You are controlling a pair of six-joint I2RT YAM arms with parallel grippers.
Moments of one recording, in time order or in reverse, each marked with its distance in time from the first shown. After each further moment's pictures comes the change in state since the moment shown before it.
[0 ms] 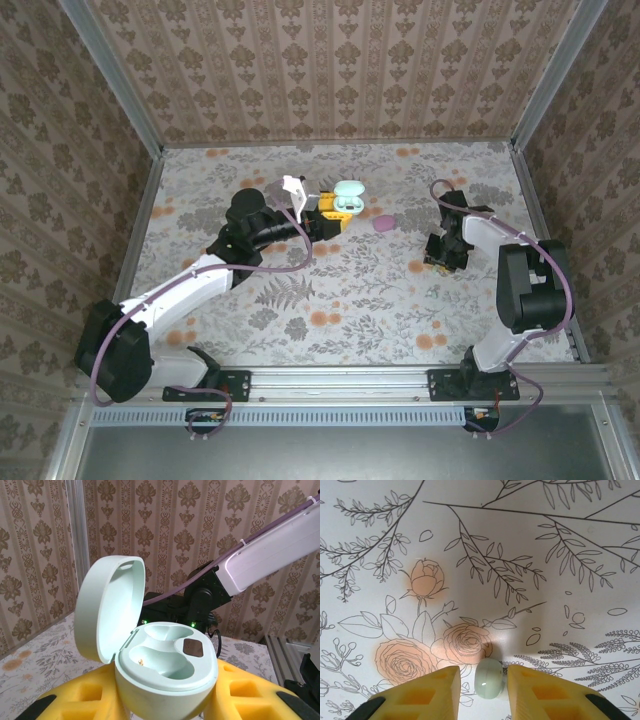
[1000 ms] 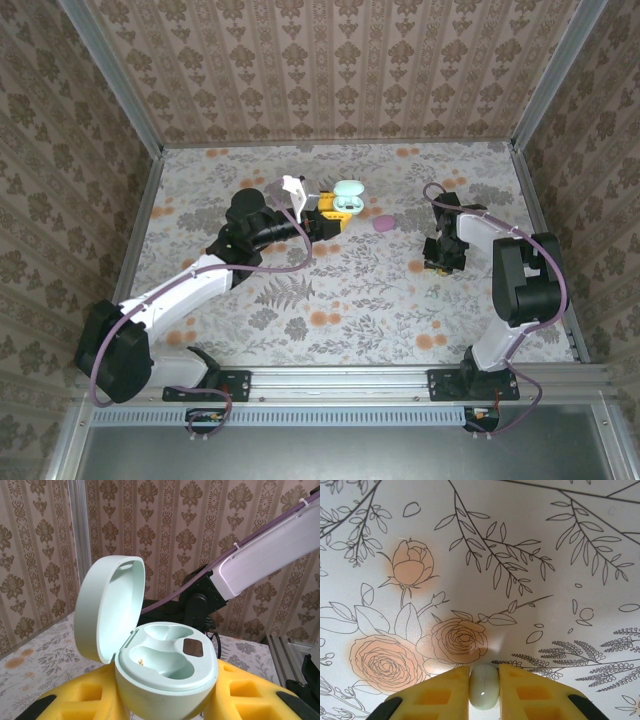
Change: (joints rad) left arm 0.000 -0.003 0.000 -0.008 -0.008 0.002; right arm 0.023 0.050 0.019 -0.040 0.035 -0.030
